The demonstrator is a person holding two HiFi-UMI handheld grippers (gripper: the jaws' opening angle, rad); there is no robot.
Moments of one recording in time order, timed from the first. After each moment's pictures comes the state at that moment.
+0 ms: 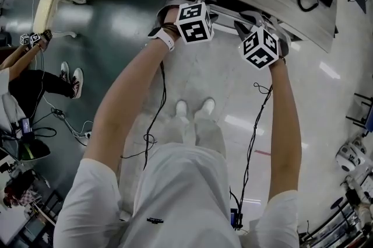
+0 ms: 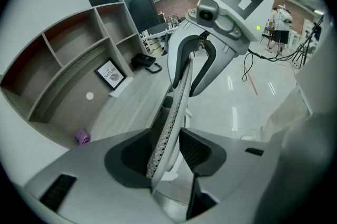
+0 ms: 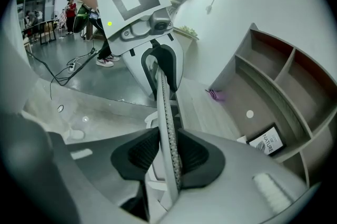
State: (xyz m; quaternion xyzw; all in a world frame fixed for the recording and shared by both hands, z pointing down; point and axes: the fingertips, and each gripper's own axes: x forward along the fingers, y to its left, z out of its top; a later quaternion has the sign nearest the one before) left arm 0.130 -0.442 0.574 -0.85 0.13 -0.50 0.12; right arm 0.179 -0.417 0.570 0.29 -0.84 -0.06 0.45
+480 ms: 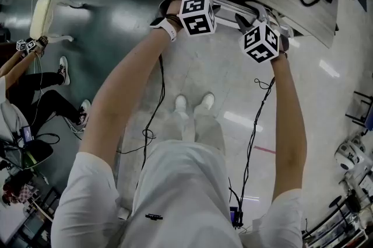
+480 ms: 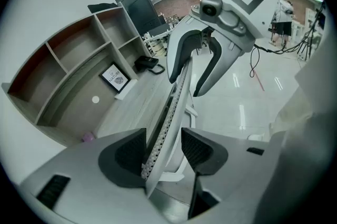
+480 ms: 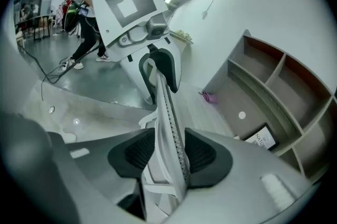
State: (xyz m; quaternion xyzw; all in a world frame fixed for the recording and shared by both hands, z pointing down) left arm 0.132 -0.445 0.573 -0.84 0.15 -0.49 0.16; right arm 0.181 -0.417 0.564 0.34 -0.83 -0.08 0.43
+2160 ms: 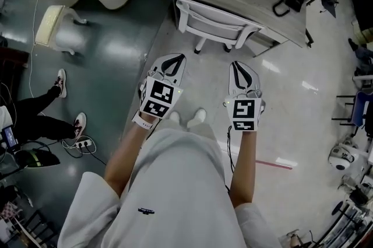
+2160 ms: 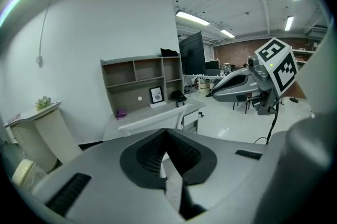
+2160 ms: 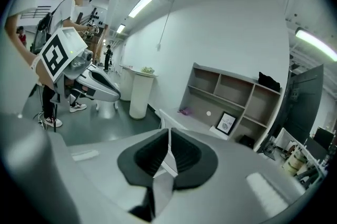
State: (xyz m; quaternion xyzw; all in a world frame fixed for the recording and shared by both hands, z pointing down) left arm -0.004 -0.190 0.422 -0.88 0.40 -0.25 -0.04; right arm 0.137 -0.171 0.401 0.55 -0.80 -0.01 0.23
